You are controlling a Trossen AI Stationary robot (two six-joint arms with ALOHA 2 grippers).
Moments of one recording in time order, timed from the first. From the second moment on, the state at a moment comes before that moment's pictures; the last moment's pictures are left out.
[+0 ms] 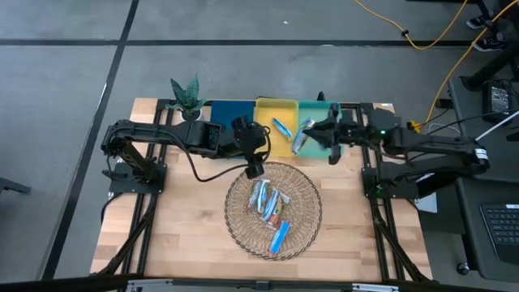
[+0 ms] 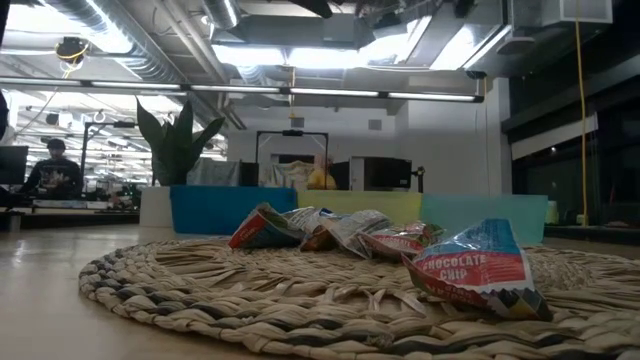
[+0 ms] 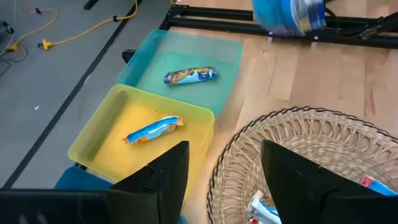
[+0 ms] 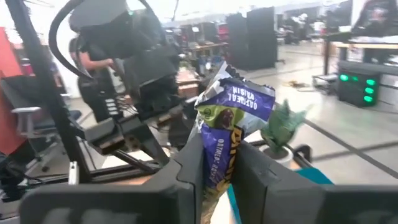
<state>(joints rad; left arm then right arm) -0.08 1.63 1.72 -0.83 -0.43 -0.20 -0.12 0.89 0.85 0.09 -0.01 0.15</state>
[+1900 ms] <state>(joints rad) -0.08 1.63 1.72 -0.77 -0.43 -0.28 -0.61 1.18 1.14 -0.89 0.30 -0.06</state>
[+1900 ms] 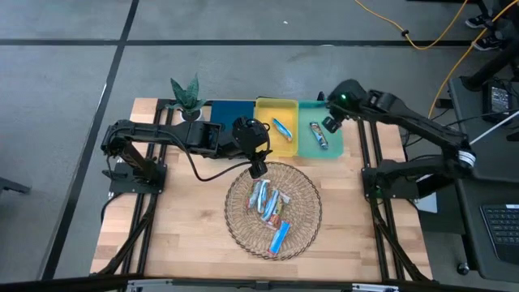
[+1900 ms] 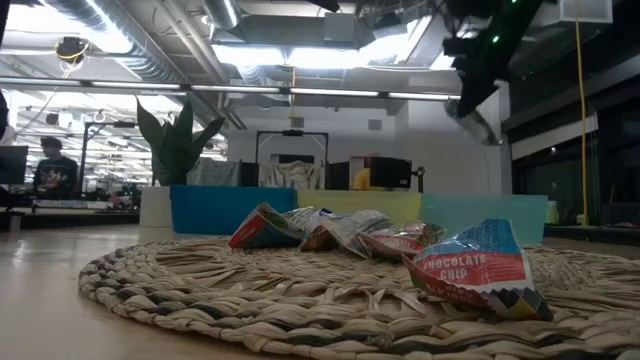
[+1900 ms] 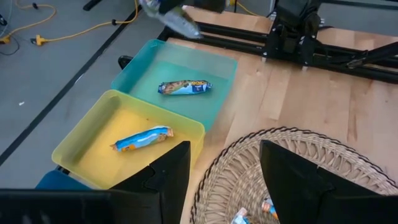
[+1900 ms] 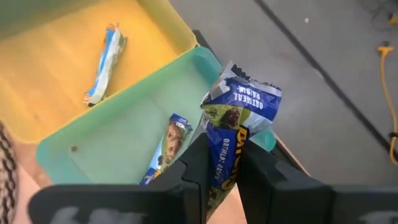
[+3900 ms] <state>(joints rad) -0.12 1.63 1.72 -0.89 -0.56 -0.36 -0.89 1.74 1.14 -0.74 0.08 -0.16</state>
